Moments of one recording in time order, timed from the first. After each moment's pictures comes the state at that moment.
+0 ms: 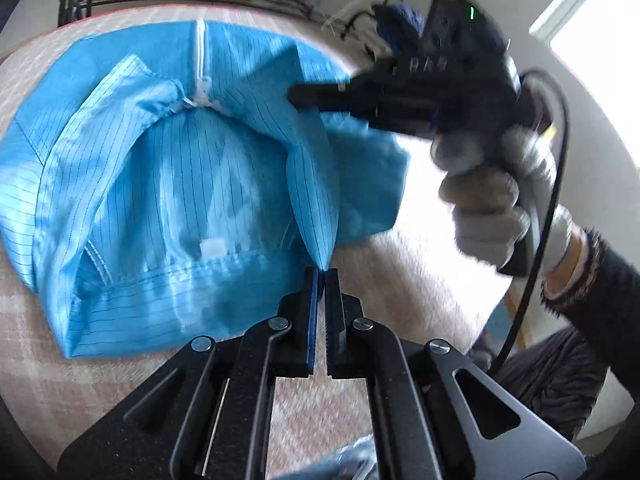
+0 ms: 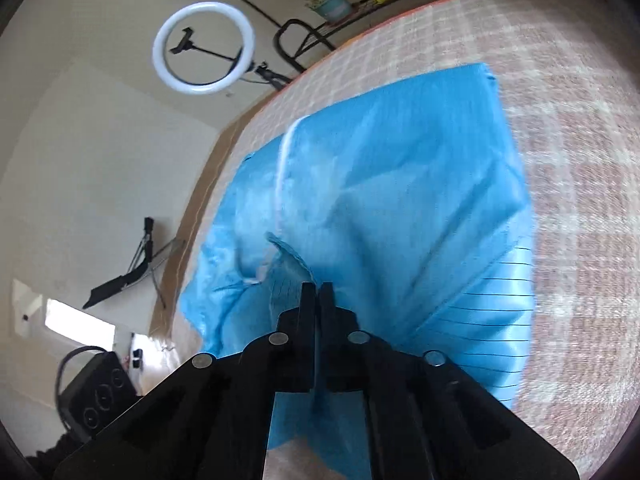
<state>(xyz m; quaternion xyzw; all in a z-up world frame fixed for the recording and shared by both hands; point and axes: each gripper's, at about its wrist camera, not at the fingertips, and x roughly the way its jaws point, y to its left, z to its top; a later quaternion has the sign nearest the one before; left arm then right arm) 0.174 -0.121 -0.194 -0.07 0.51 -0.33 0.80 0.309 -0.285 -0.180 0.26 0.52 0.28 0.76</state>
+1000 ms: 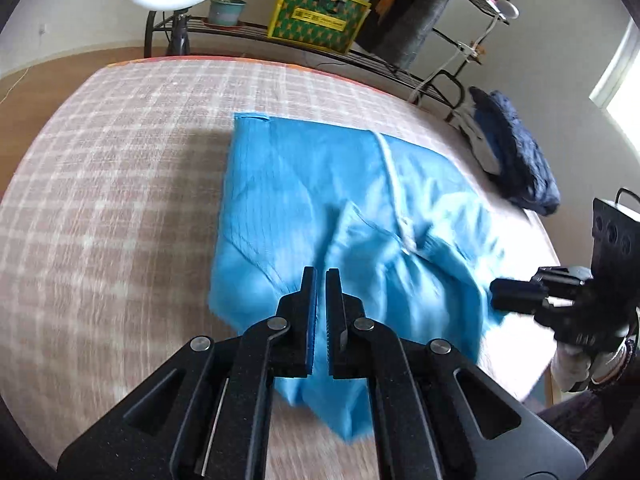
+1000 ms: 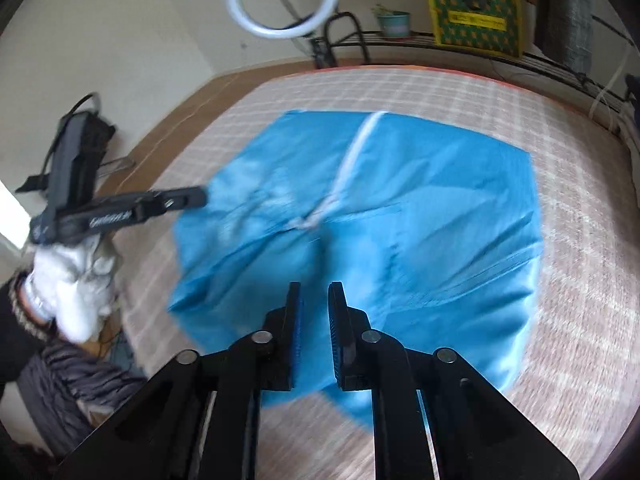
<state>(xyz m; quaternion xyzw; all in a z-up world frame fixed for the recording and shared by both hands) 0.249 0.002 -0.154 -0.10 0.47 -0.20 0.85 0.237 -0.216 -0.119 0.02 0.49 0.28 0.82</state>
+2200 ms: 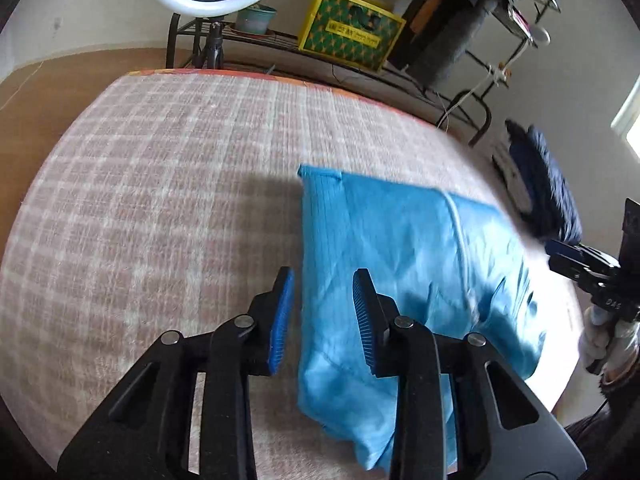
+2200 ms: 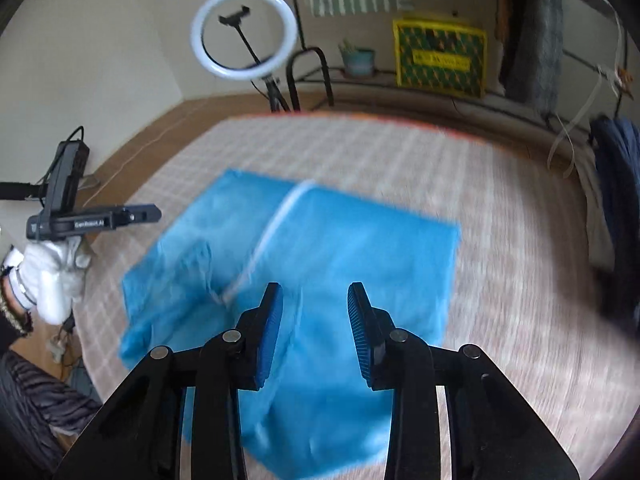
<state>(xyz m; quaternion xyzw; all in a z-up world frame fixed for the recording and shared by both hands) 0.332 0.052 -0.164 -0.13 0.46 -0.17 0.86 0.295 -0.239 -0.086 -0.02 0.44 0.21 0.88</state>
